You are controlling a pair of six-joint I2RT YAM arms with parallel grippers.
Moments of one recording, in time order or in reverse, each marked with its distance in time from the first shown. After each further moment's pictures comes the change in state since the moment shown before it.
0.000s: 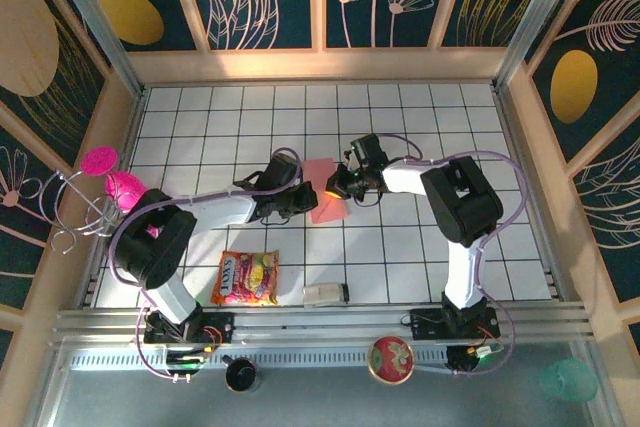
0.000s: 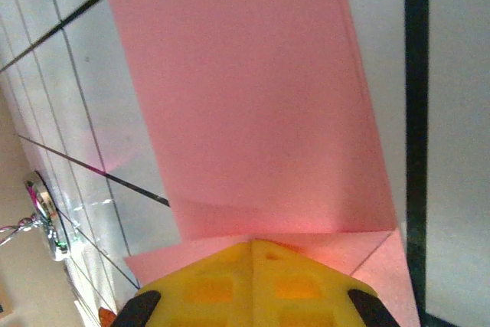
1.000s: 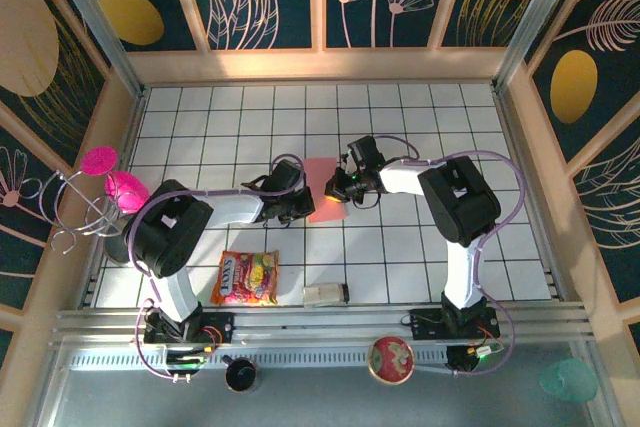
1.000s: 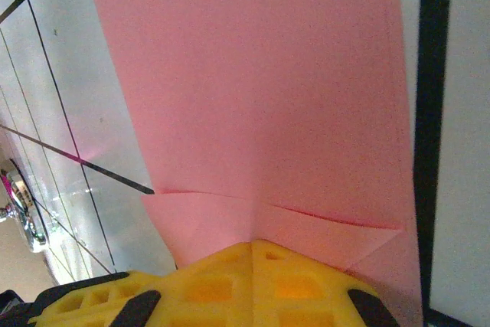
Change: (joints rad) left arm 0.000 0.092 0.008 -0.008 -0.083 -0.031; right arm 0.019 0.020 0.010 -0.047 0.015 -0.037
